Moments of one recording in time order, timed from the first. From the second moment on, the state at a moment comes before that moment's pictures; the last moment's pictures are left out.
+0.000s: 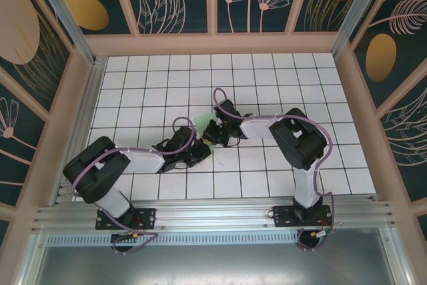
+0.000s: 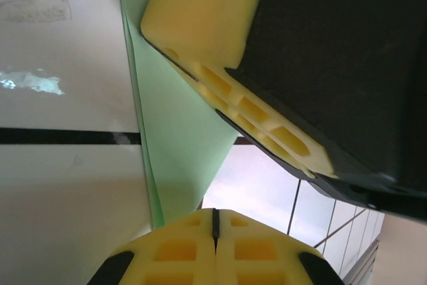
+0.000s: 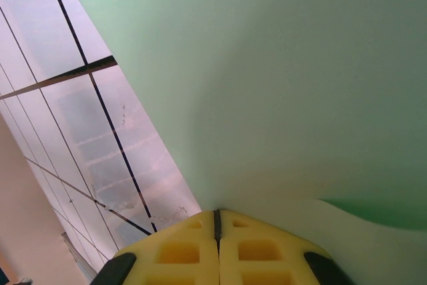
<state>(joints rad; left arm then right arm) -0.78 1.61 0.54 0.32 0.23 -1.24 0.72 1.97 1.08 -0.06 -0.44 1.10</state>
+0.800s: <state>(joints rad) -0.78 1.65 0.48 0.44 0.22 -1.26 0.65 1.89 1.17 -0.17 -0.38 1.01</state>
